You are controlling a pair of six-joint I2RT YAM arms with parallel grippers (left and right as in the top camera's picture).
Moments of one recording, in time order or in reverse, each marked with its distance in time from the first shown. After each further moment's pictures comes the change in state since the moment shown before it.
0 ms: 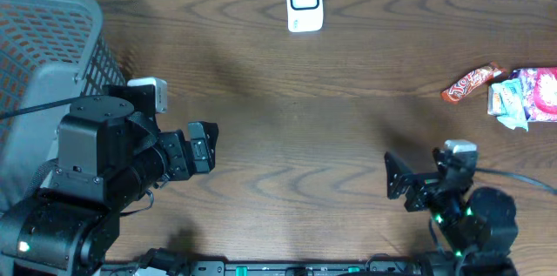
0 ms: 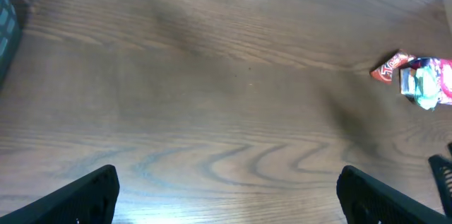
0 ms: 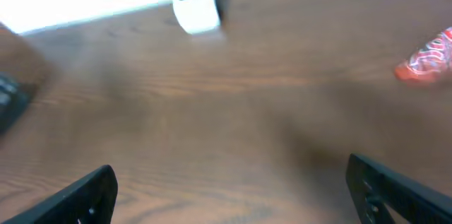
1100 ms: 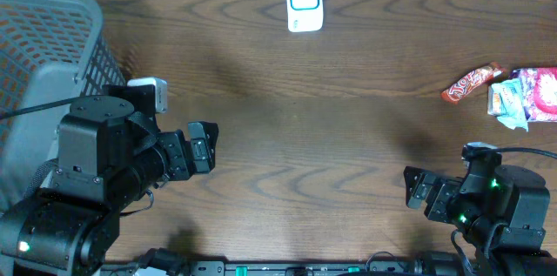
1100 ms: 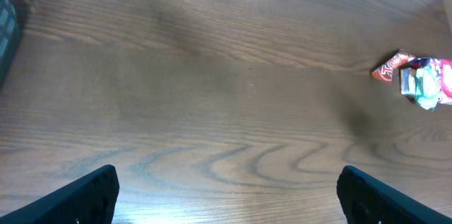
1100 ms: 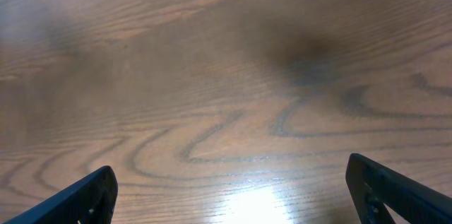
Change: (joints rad) left arm 0.000 0.000 0.000 0.000 0.000 0.000; right arm -0.166 0.305 0.420 -0.618 -0.003 0.031
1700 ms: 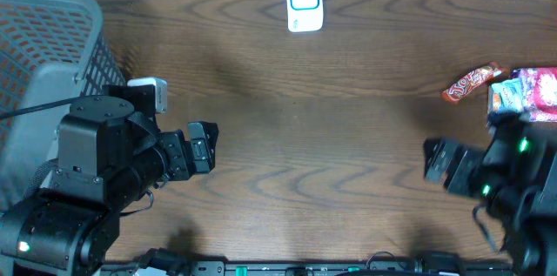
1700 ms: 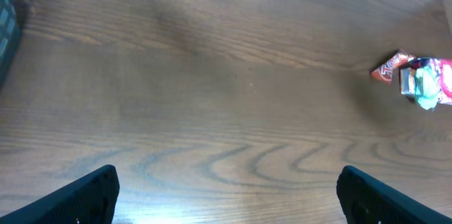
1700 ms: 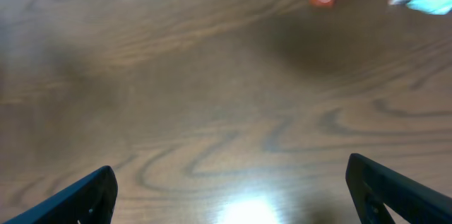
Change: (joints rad) left arm 0.000 0.000 0.000 0.000 0.000 0.000; right arm -0.002 0.214 0.306 -0.095 0.056 0.000
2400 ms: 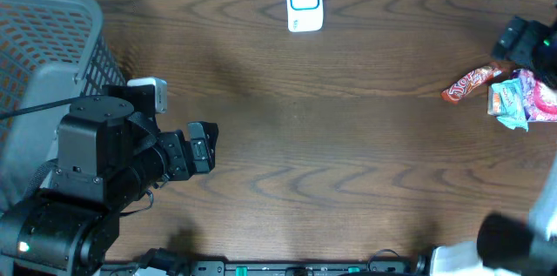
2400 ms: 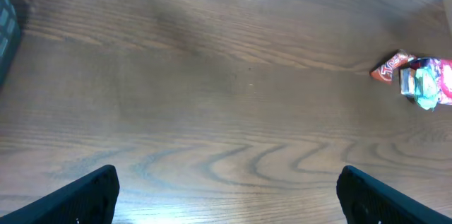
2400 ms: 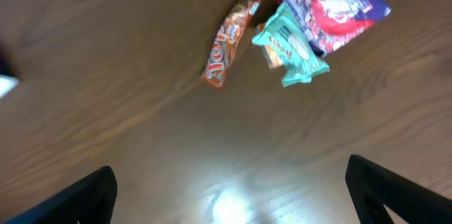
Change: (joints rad) left arm 0.000 0.000 0.001 0.000 0.000 0.000; right arm -0.231 0.879 0.871 -0.232 0.208 -0.005
